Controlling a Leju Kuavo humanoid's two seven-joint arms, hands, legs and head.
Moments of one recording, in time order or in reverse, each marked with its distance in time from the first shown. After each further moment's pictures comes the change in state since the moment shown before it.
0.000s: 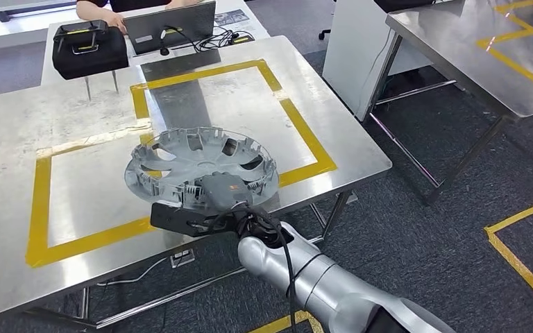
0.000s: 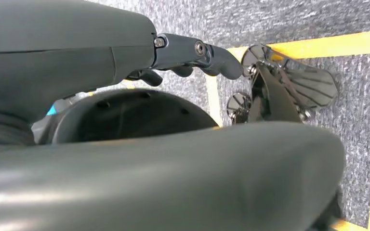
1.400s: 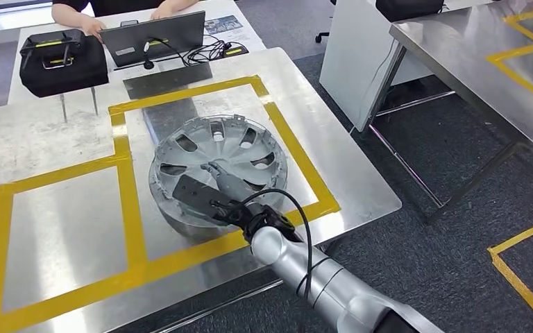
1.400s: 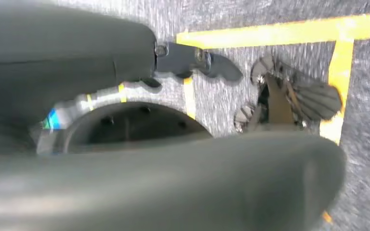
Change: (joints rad) left arm 0.014 0.006 0.003 0.003 0.056 -0.012 -0.023; right arm 0.073 -0.066 -0.181 -0.094 -0.235 0.003 -0.054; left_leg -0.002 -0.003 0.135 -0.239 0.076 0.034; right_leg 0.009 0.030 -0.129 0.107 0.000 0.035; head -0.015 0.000
